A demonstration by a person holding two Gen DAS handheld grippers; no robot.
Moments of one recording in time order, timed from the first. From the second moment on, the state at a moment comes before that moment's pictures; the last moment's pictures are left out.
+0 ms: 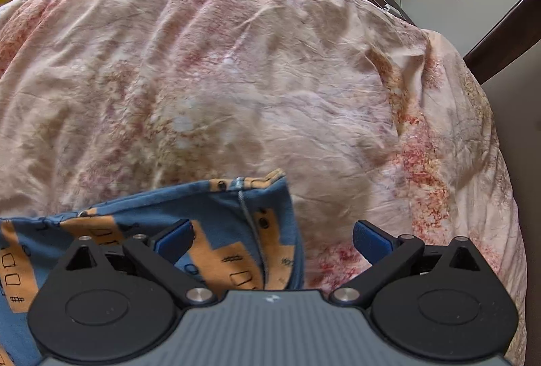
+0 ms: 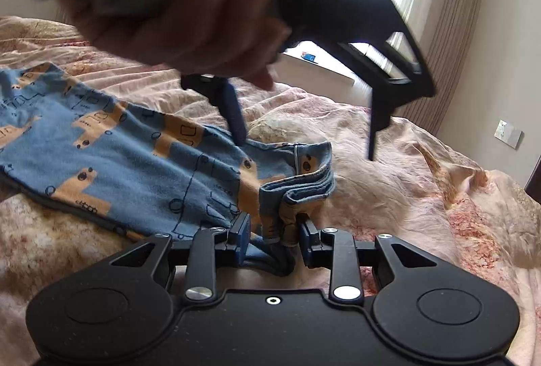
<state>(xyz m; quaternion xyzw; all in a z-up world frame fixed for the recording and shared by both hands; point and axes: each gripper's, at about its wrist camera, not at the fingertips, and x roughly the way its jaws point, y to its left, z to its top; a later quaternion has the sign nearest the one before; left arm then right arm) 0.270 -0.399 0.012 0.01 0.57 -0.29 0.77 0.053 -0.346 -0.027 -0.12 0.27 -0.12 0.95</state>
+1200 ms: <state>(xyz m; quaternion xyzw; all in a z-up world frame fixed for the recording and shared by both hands) 0.273 -0.347 0.018 -0.05 0.58 -0.33 0.74 0.045 -0.316 -0.015 -0.20 0.23 -0.09 0.95</state>
